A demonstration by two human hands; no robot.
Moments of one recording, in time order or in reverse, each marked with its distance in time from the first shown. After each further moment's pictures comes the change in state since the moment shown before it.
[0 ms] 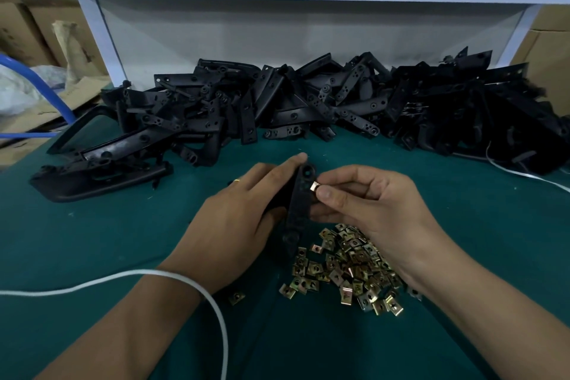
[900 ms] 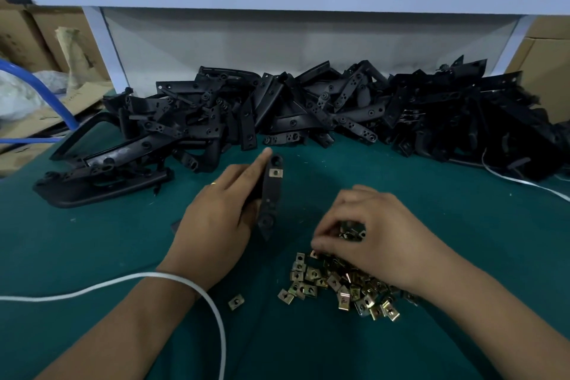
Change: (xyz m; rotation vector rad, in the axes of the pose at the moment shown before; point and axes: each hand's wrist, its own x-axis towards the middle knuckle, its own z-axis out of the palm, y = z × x) left_hand -0.001 -0.026 0.005 0.002 0.129 -0.123; right_hand -0.007 -0.004 -0.018 -1.075 -0.177 -0.174
